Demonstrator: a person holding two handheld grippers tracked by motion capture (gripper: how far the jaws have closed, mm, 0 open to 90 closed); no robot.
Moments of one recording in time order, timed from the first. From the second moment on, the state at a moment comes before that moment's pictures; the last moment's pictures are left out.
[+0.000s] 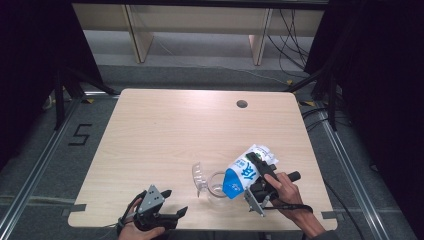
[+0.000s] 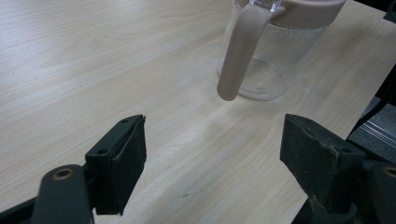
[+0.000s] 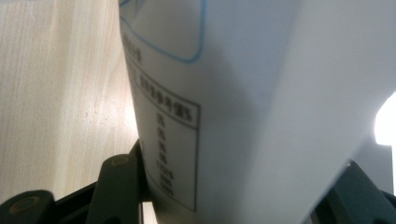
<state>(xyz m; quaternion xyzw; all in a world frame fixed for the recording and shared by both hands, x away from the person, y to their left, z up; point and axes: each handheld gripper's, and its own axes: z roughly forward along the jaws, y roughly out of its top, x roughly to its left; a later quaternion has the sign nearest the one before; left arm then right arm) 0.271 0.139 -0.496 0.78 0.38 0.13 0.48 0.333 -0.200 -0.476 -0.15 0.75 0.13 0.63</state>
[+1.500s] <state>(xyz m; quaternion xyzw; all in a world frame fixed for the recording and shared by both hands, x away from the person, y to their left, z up) 0.270 0.140 -0.496 0.78 0.38 0.14 0.47 0.333 -0.199 -0.482 -0.16 0.74 0.13 0.64</state>
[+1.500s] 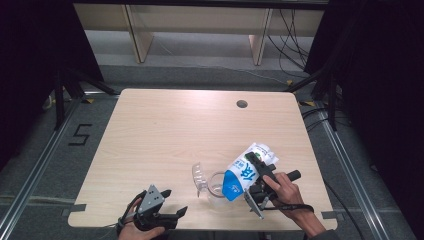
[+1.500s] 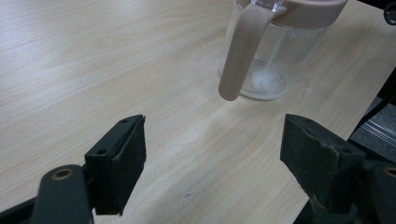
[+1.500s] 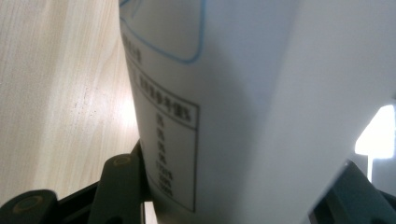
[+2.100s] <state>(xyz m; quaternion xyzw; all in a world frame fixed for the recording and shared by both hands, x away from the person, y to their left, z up) 0.271 0.139 -0.497 0.78 0.37 0.14 0.48 0.333 -0.199 -0.481 -0.17 0.73 0.12 0.65</state>
